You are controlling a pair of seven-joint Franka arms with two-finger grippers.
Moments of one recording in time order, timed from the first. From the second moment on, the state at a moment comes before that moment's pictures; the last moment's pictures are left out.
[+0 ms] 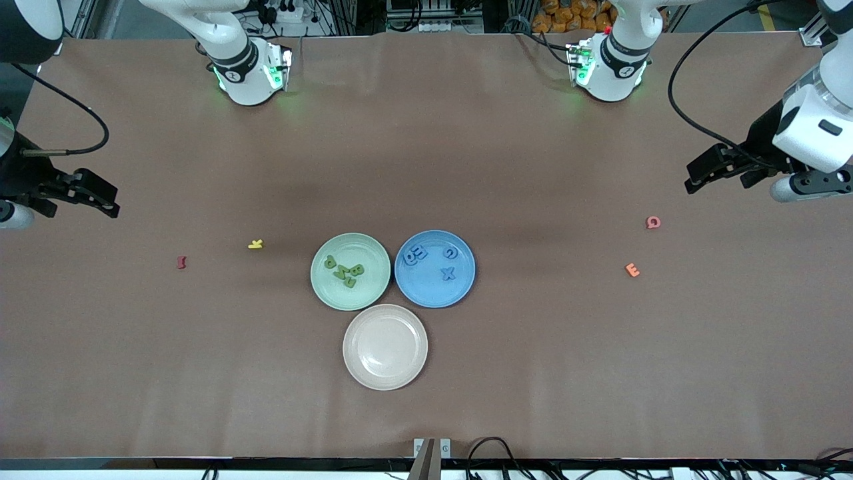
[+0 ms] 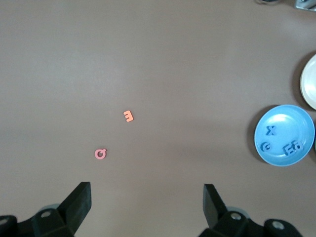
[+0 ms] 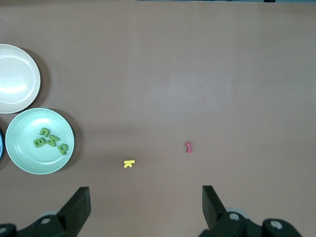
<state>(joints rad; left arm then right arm) 0.04 0.00 -0.18 -1.59 -0.06 1.65 -0.25 -0.03 0.10 0.07 -1.48 -0.06 1.64 0.05</state>
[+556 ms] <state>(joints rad) 0.04 0.00 -0.14 -1.53 -0.02 1.61 -0.13 -0.03 0.10 0.07 -1.48 -0.06 1.64 0.05</state>
